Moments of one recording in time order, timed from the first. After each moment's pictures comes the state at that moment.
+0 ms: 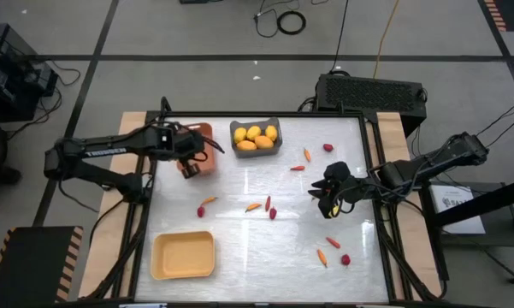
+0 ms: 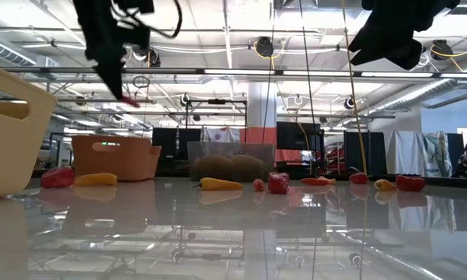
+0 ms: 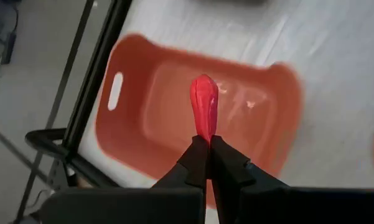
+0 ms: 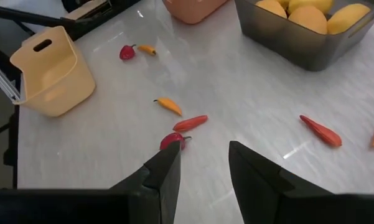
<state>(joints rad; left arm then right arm) 0.24 1.18 1.04 -1.11 -0.39 -0.09 0.35 0.99 0.80 -0.54 0.45 0.83</state>
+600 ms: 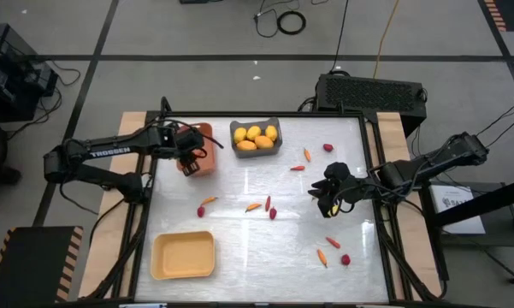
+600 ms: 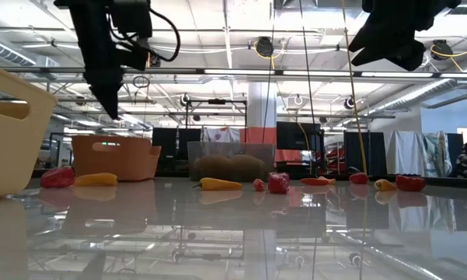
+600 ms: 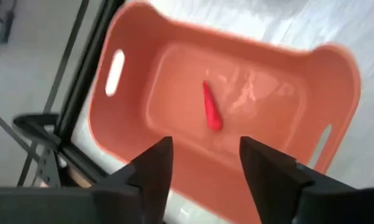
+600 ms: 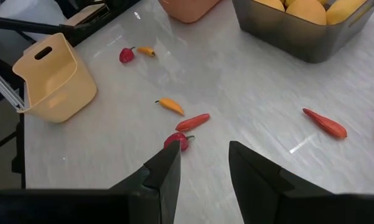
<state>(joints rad) 0.34 1.17 0.92 -1.00 -0.37 -0.05 0.35 0.99 0.80 -0.54 0.44 0.88</state>
